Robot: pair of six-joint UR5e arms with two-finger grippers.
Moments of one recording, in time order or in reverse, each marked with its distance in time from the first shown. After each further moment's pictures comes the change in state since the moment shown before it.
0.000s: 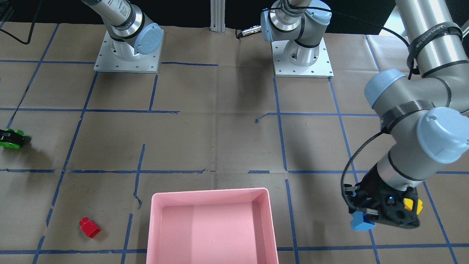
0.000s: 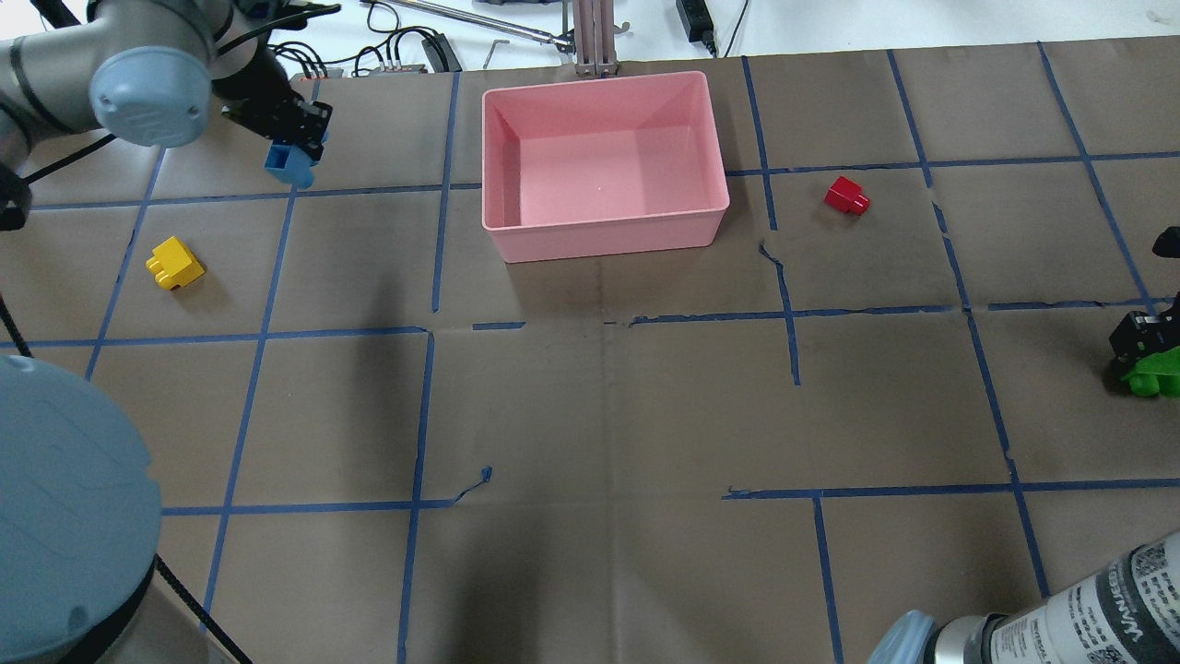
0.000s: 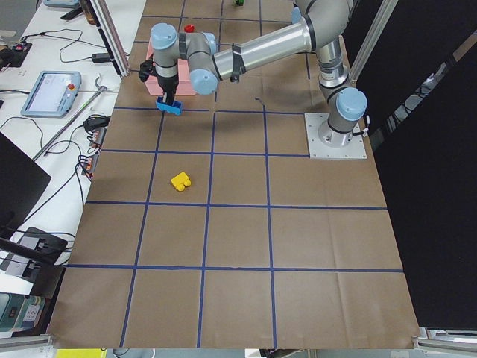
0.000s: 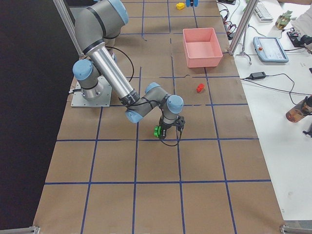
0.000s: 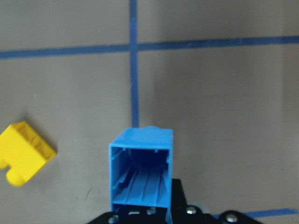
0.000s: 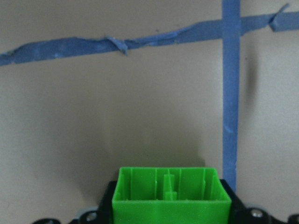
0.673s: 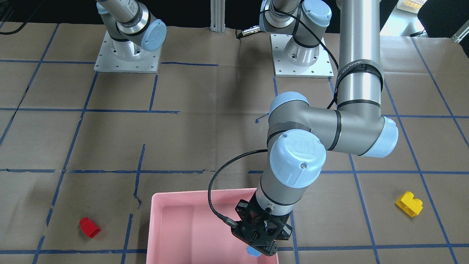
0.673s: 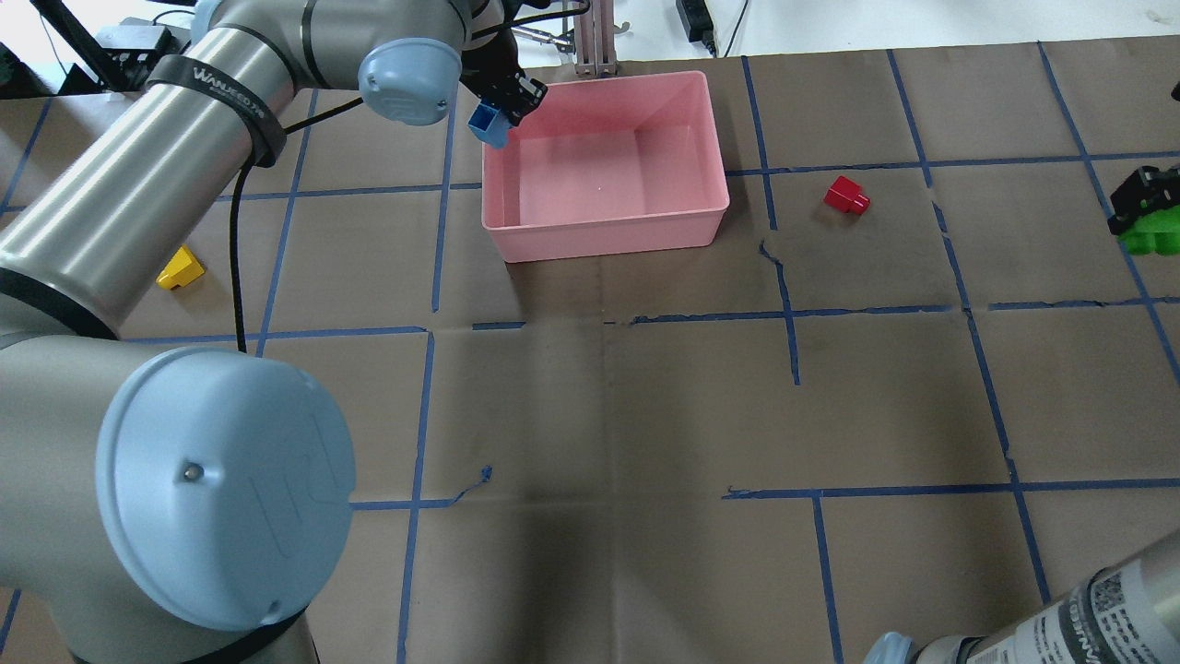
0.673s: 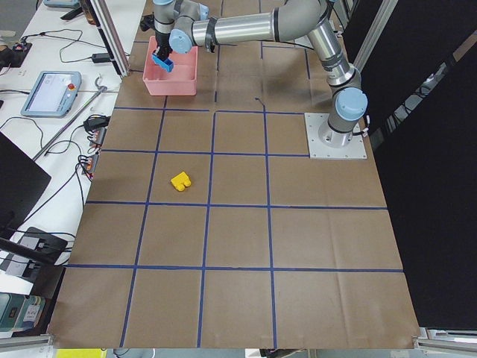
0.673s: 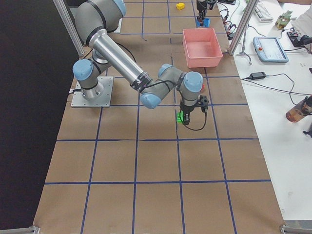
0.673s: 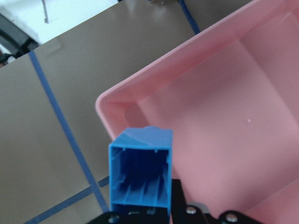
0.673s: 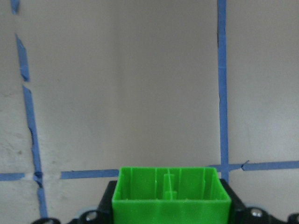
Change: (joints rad) left arm -0.257 -0.175 0.185 0.033 -0.005 0.000; right arm 0.189 -0.033 -0.315 0.186 0.171 0.089
